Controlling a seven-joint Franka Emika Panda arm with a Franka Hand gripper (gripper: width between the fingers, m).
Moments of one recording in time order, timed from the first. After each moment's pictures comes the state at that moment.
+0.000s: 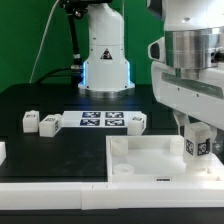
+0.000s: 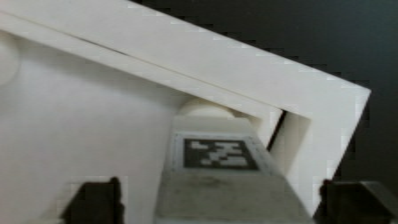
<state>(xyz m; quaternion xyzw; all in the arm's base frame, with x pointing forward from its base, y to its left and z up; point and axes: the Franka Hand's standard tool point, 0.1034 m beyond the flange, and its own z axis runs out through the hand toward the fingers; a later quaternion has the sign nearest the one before) 0.616 0.118 0.071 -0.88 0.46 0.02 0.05</state>
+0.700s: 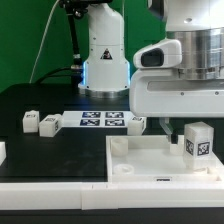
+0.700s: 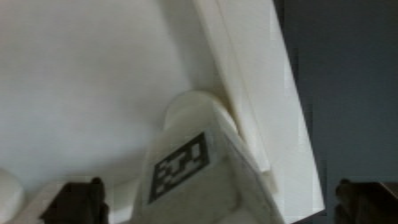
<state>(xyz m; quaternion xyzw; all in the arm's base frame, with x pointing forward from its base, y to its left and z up) 0.616 0.120 0.071 -1.00 0.08 0.00 0.05</state>
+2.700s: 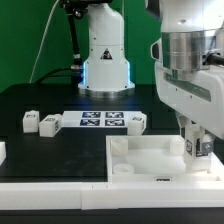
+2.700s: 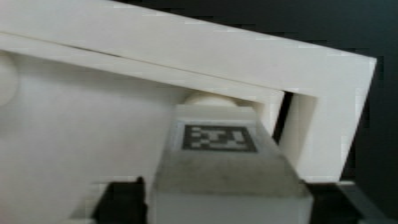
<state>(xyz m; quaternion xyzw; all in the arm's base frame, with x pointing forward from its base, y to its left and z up) 0.615 0.115 0.070 -0.78 0.62 0.02 0.04</state>
